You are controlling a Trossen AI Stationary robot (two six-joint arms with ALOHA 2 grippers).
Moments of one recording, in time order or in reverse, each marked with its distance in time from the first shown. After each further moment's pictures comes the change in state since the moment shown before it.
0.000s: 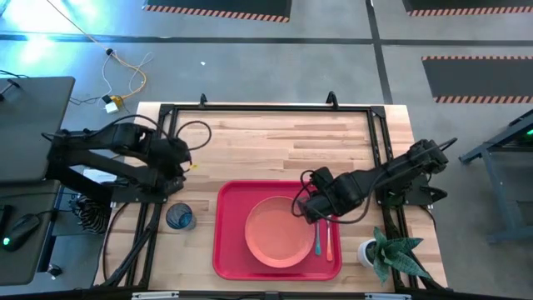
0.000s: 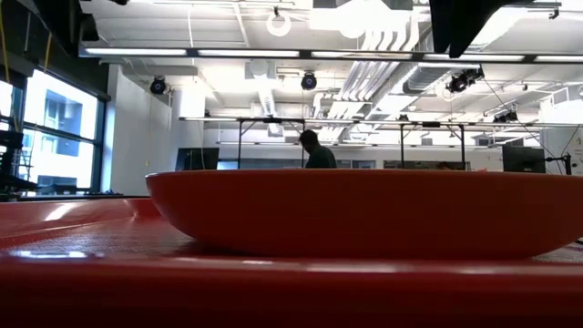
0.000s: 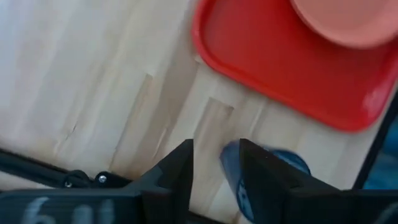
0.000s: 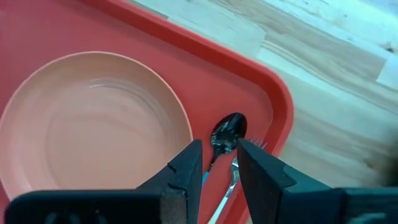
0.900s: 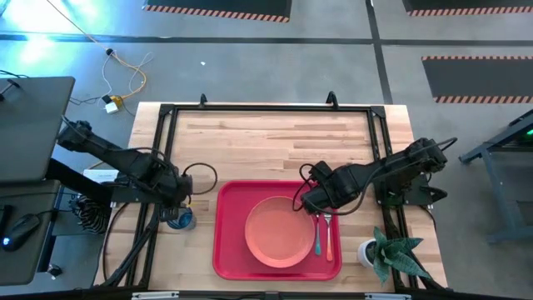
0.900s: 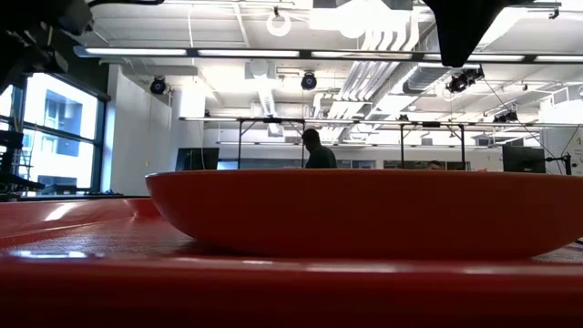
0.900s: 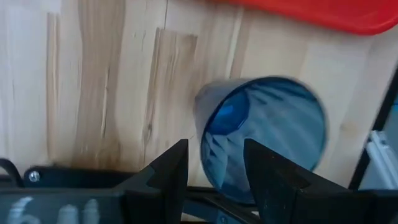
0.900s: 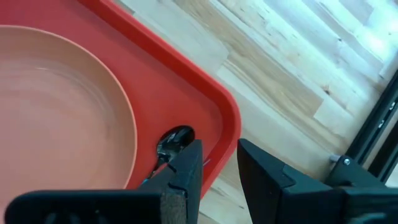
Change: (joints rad) left arm -0.386 0.033 -0.262 0.160 0.066 -0.143; right arm -0.053 0.000 0.000 -0.118 0.016 -0.249
